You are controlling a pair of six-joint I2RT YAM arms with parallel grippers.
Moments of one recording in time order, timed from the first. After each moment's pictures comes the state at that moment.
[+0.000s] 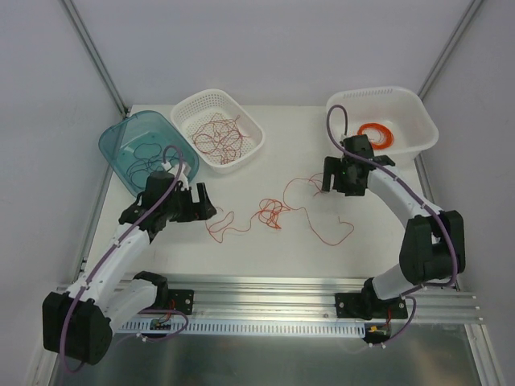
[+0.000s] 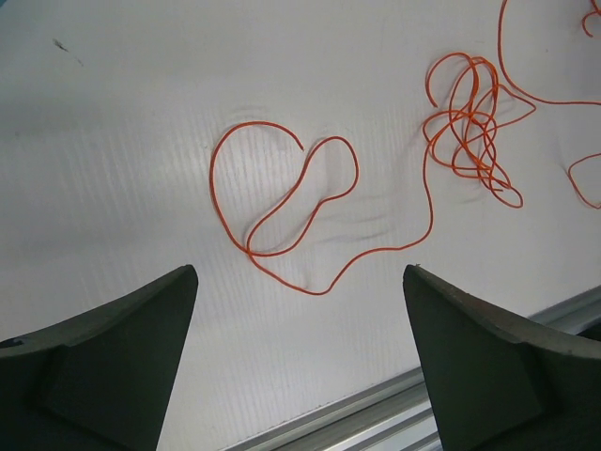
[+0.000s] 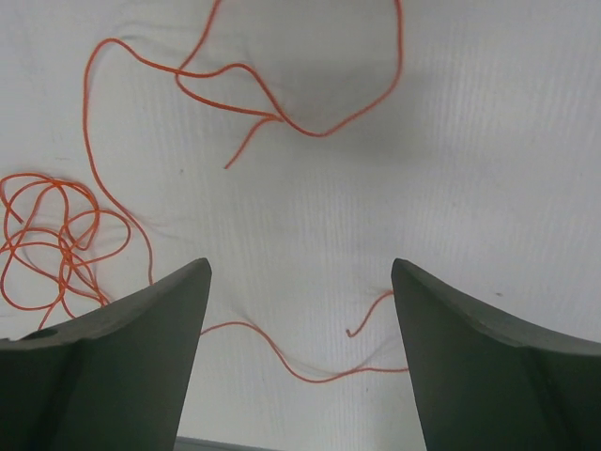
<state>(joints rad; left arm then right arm) -0.25 0.96 0.65 -0.47 0.23 -0.38 0.23 1.51 1.10 -0.66 -0.02 0.30</state>
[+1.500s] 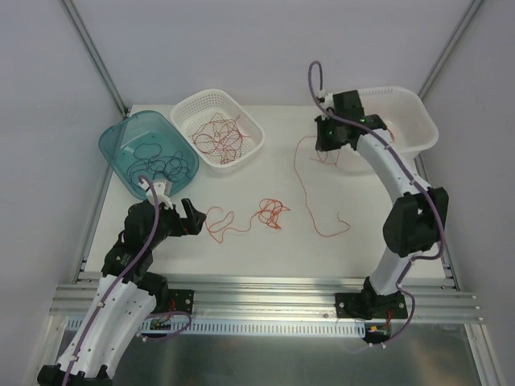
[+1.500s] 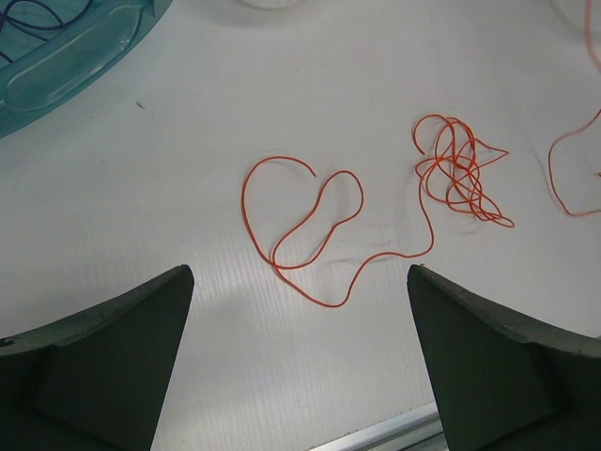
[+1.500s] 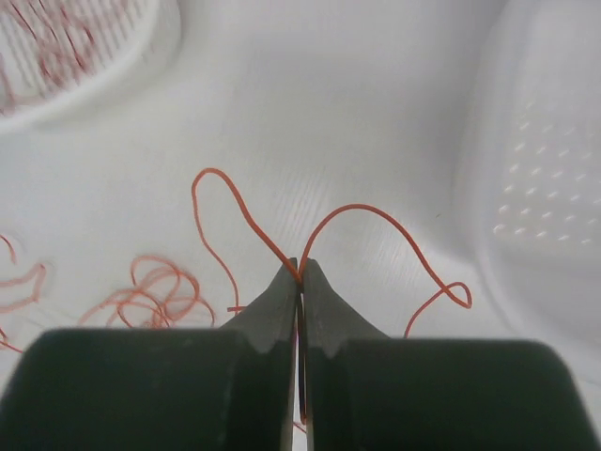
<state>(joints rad) -0.25 0.44 0.45 -0.47 0.12 -0.36 0.31 1.79 1.62 -0.73 -0.12 0.03</state>
